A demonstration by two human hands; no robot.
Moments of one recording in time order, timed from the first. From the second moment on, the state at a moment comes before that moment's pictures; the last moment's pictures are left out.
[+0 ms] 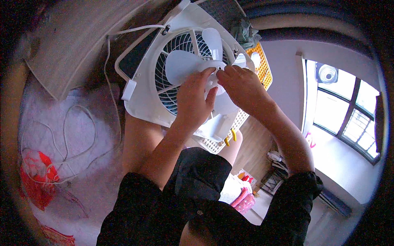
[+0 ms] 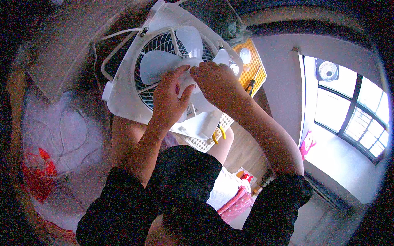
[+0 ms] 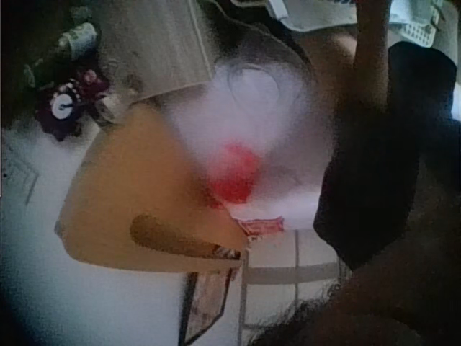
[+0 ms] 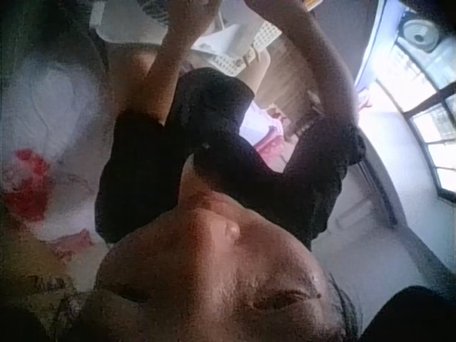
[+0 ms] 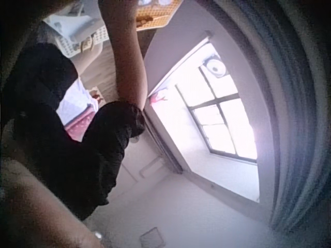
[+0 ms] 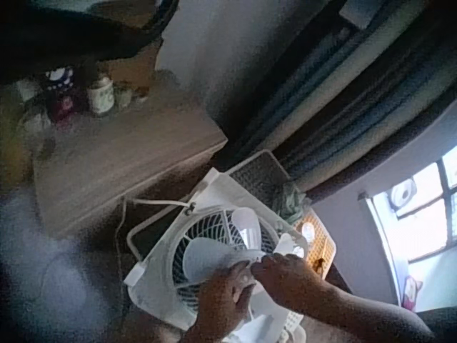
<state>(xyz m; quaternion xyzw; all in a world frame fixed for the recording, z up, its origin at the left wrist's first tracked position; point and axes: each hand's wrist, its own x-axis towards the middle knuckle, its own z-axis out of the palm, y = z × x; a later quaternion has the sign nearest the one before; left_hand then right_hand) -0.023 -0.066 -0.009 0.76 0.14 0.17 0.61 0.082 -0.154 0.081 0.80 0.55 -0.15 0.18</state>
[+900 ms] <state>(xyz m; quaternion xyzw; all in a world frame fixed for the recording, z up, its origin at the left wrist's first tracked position) -0.020 -0.062 -0.014 0.74 0.12 0.18 0.63 0.087 -0.157 0.067 0.81 0.49 -0.28 0.17</state>
